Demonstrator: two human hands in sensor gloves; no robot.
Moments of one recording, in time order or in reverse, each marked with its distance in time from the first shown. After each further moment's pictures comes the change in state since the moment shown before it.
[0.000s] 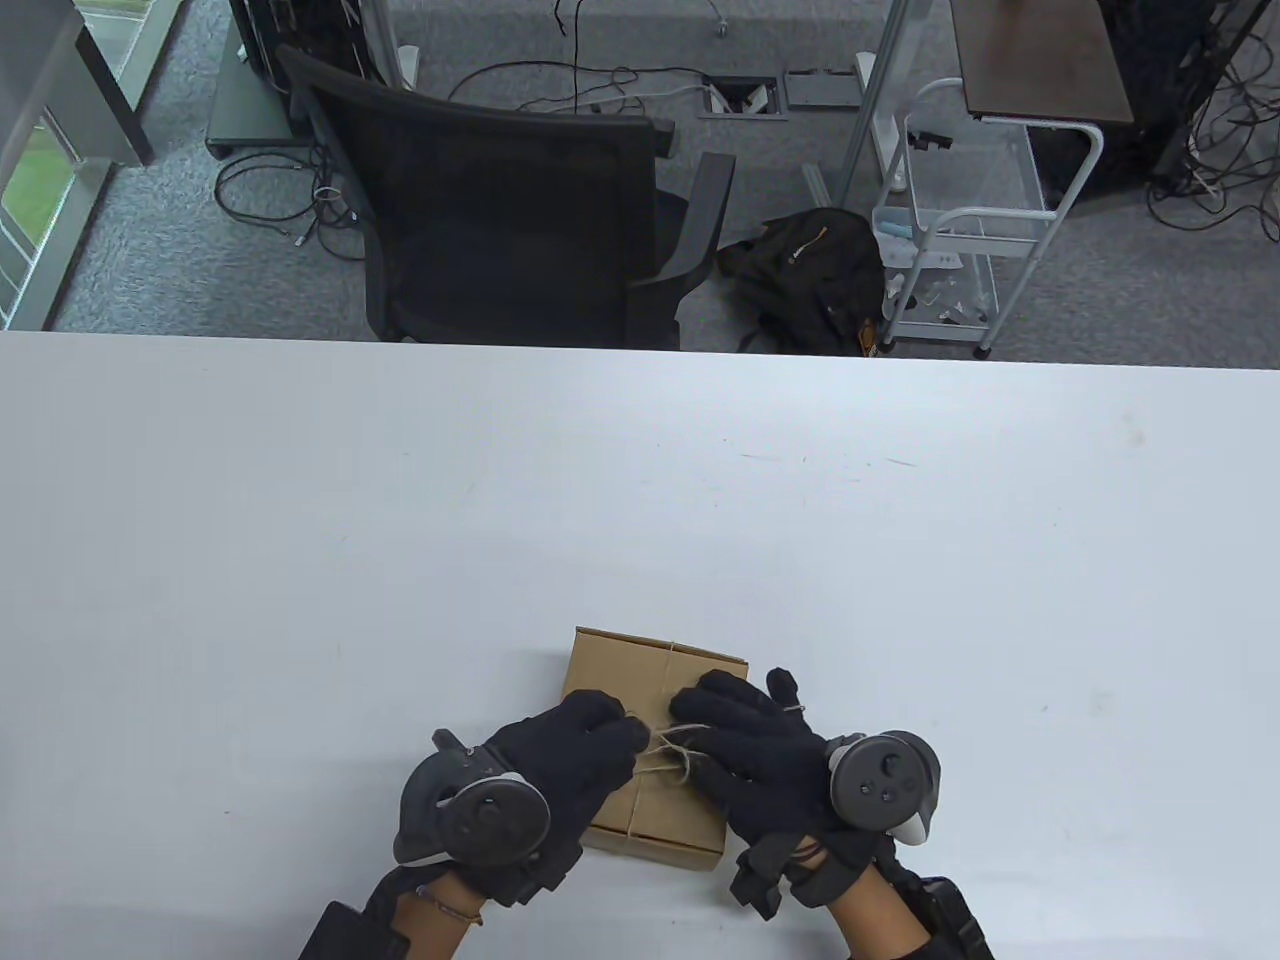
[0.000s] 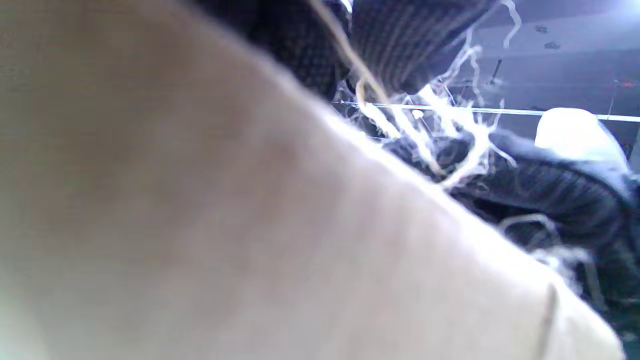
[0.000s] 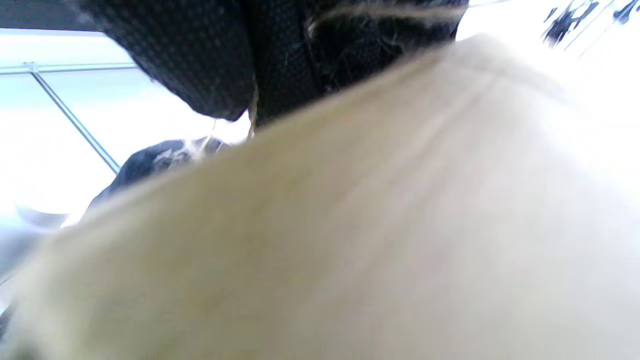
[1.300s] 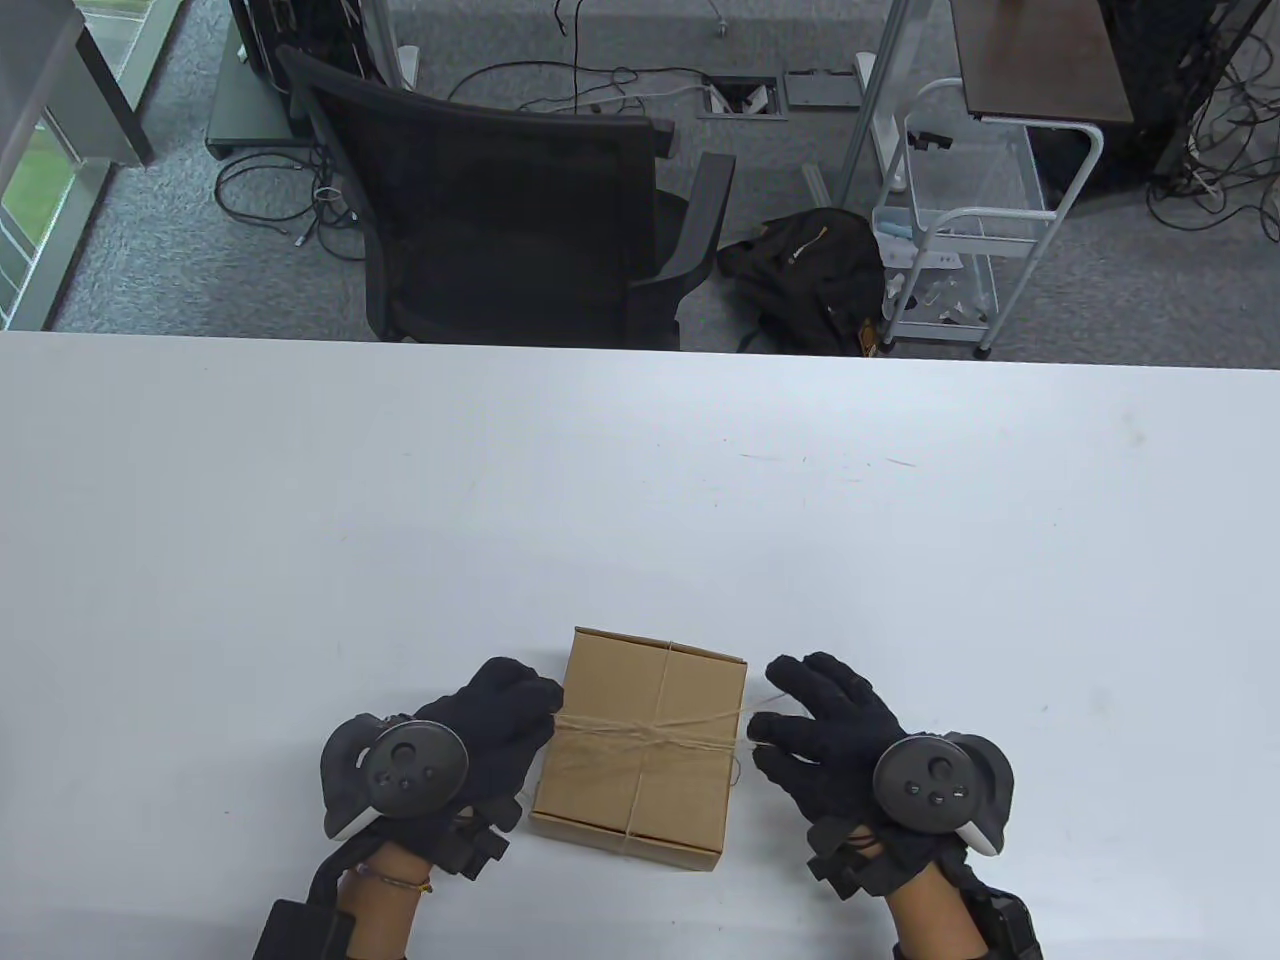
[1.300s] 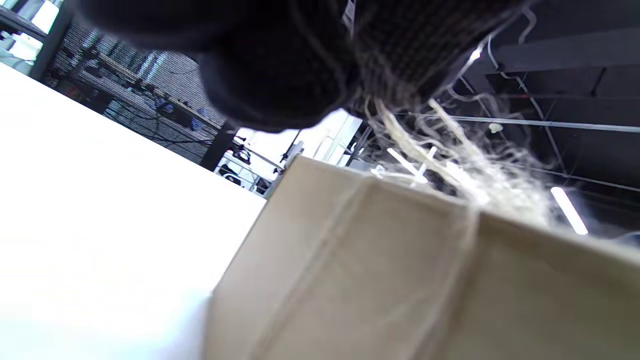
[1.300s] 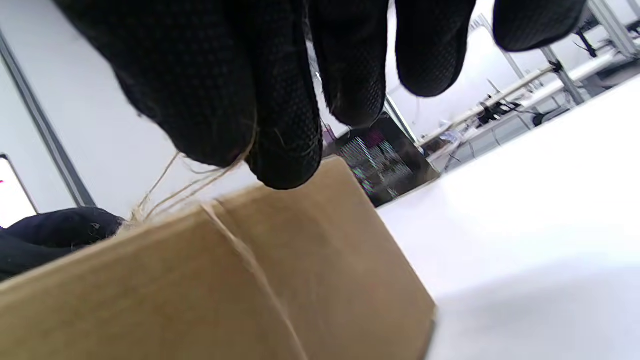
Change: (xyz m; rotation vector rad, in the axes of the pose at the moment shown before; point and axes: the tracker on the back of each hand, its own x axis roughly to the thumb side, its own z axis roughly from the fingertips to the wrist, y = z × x) left_hand -0.058 0.022 0.017 0.034 0.236 -0.028; right_hand -0.008 -0.043 0.009 0.035 0.136 0.346
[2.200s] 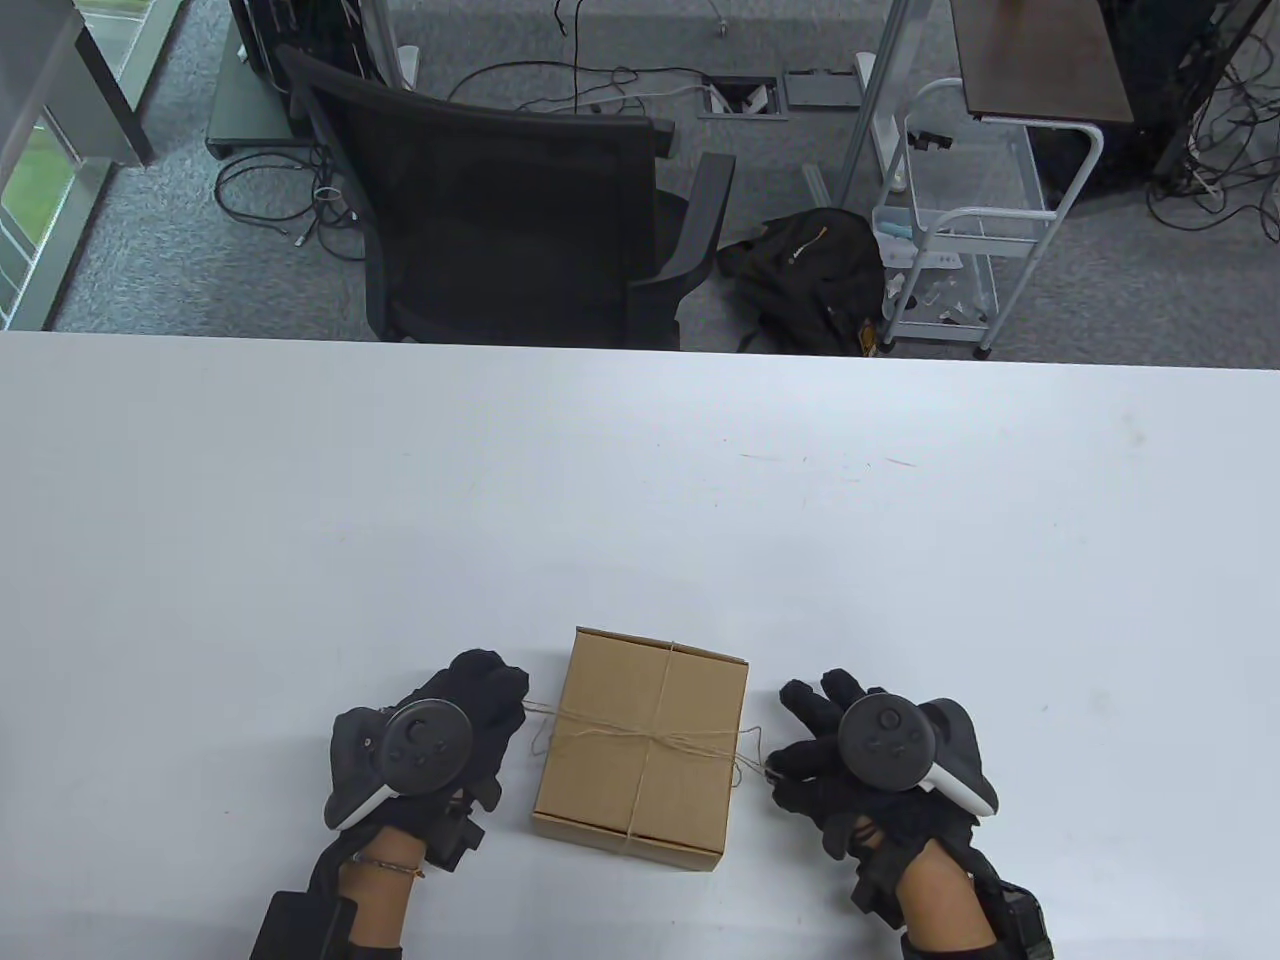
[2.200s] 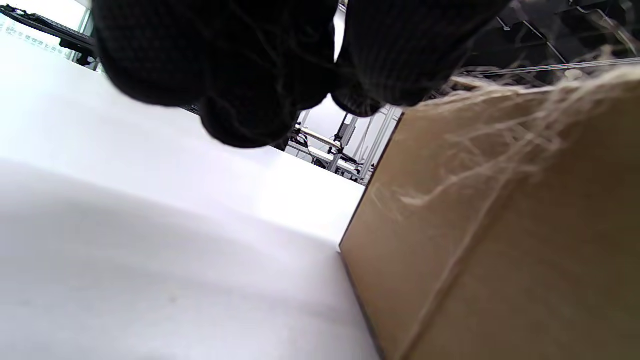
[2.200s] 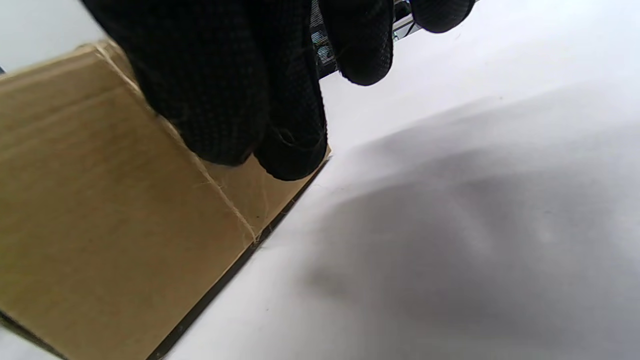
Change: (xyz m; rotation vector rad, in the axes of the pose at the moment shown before) left_hand -0.029 -0.016 0.001 -0.064 0.151 -0.146; right_hand -0.027 0.021 -0.006 0.408 0.164 0.116
